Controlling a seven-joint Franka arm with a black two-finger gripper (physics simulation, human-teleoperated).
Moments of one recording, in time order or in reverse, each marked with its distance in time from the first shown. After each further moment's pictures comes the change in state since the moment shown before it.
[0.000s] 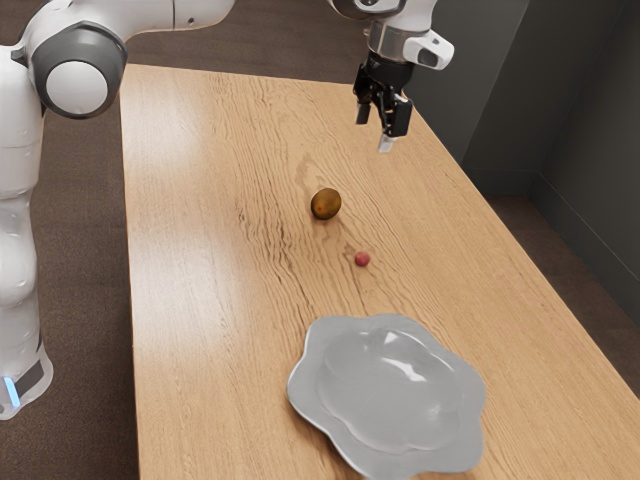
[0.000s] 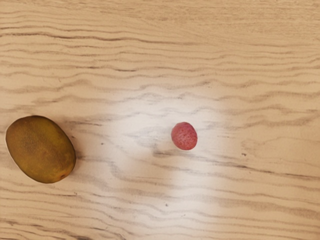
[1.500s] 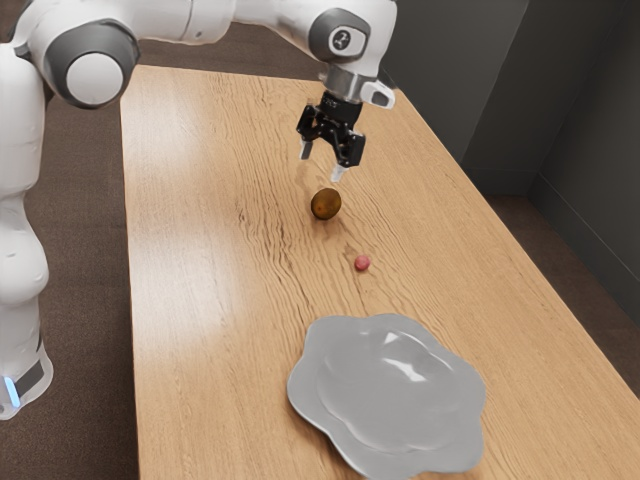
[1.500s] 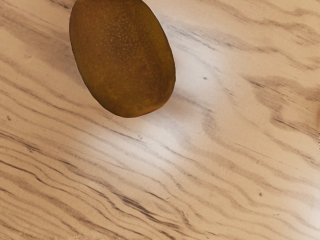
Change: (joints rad) arm 0.202 0.019 0.008 -0.282 -0.104 0.069 -0.174
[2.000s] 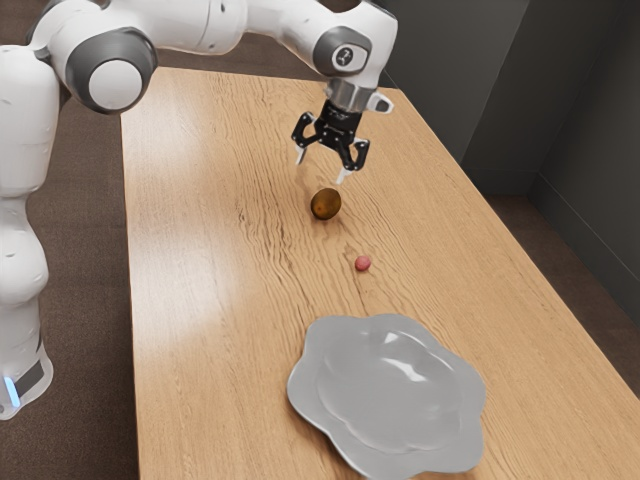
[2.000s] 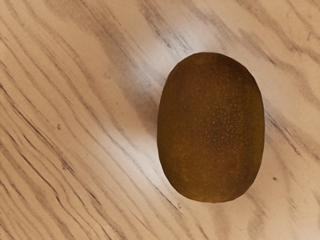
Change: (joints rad) arm -0.007 0.075 0.034 0.032 0.073 0.066 -0.374
